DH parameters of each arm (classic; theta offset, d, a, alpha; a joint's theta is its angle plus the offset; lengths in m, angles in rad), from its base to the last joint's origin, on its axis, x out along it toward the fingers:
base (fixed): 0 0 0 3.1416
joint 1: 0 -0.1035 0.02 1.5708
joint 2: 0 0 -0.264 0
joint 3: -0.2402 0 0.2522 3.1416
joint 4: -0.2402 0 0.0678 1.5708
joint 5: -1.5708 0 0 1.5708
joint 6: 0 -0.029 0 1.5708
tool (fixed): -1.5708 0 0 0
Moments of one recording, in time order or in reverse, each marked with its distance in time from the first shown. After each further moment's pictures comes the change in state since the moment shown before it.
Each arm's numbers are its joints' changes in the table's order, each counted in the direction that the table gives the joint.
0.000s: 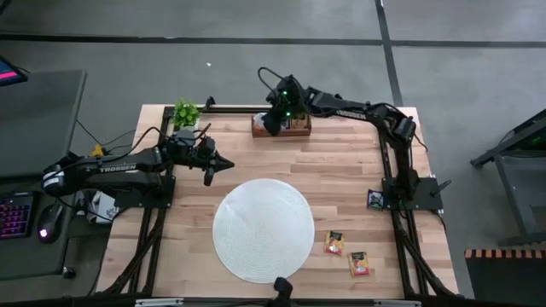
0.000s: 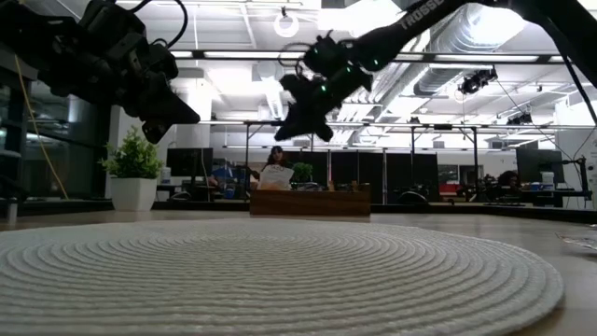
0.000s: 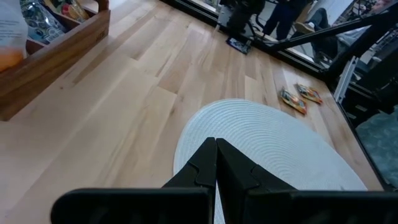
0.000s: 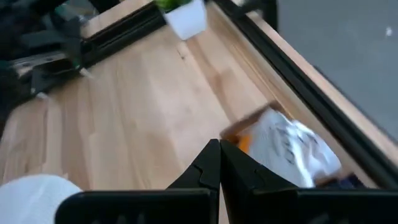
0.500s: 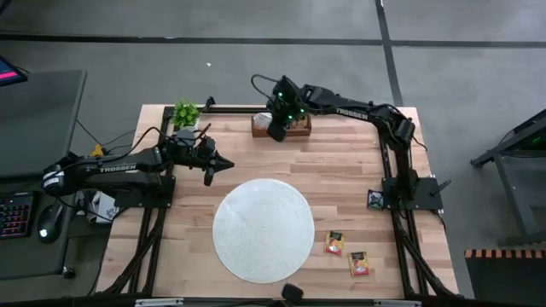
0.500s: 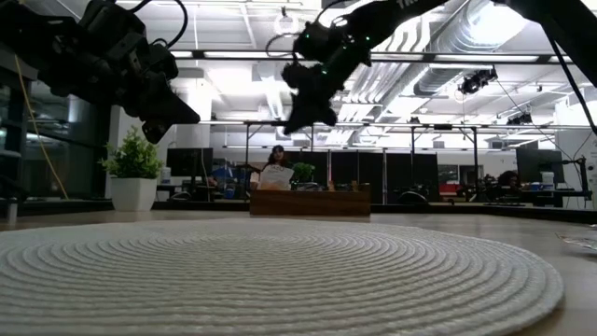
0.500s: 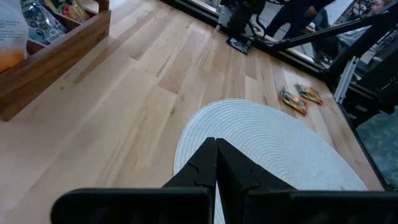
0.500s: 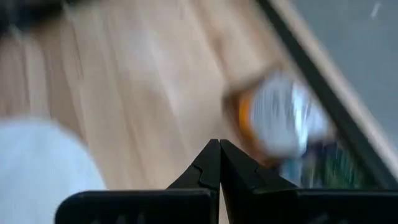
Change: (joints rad) left arm 0.000 0.000 0.000 0.000 -0.002 0.000; right arm -0.035 -0.001 -0.154 -0.369 0.099 0.130
